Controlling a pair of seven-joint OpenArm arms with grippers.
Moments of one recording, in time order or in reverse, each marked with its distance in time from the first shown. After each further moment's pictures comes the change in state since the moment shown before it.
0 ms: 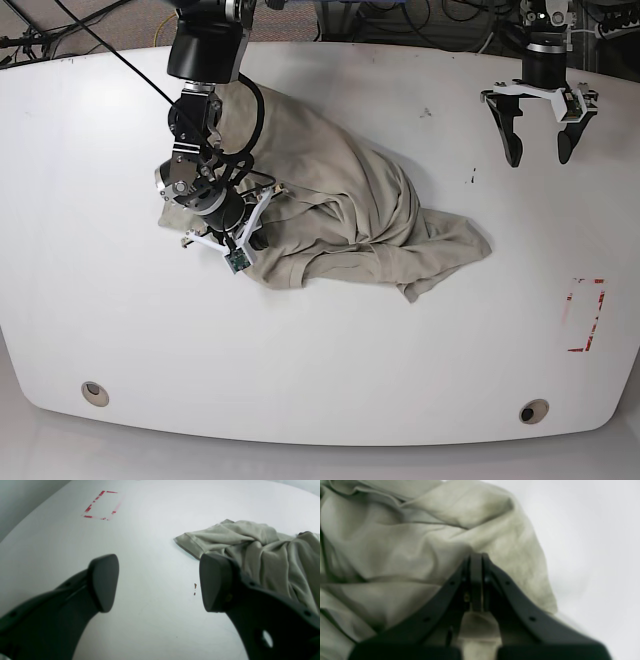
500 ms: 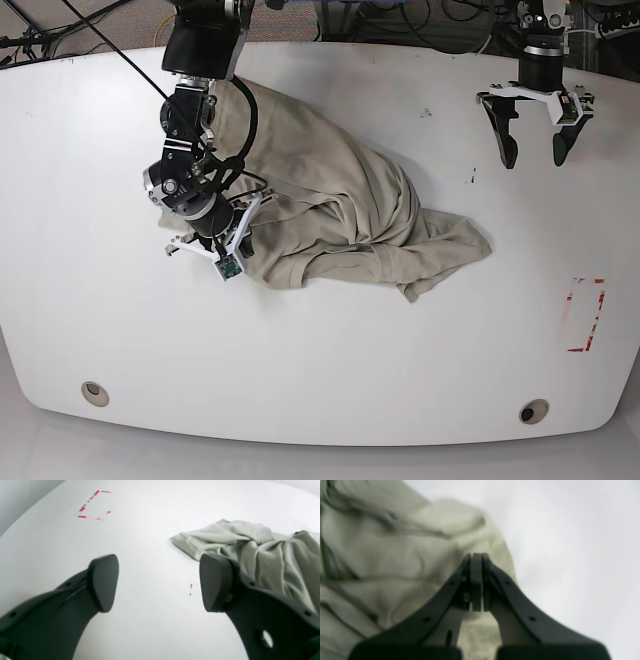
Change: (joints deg) left arm -0.5 0.0 0.5 -0.1 0.2 0.2 1.3; right arm -0.8 0.3 -0.2 7.5 -0.2 0.0 -6.4
